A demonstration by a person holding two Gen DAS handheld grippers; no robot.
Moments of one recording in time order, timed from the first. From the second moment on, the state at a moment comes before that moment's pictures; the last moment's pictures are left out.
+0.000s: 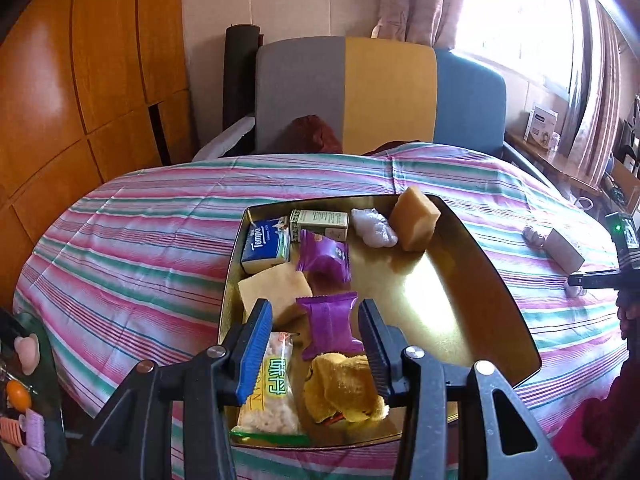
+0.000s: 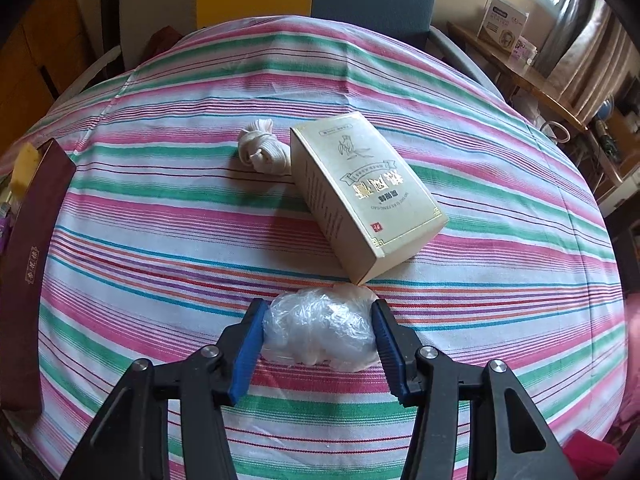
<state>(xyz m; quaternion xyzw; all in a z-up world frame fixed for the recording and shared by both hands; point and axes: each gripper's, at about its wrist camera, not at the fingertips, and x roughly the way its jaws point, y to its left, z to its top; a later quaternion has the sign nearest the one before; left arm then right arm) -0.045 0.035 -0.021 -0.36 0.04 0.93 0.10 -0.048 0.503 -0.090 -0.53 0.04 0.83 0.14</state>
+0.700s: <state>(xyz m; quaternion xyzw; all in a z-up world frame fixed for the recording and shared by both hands) -0.043 0.020 -0.028 -0.38 0.03 0.92 0.11 -0.044 0.481 -0.048 -0.49 0.04 0.86 0.15</state>
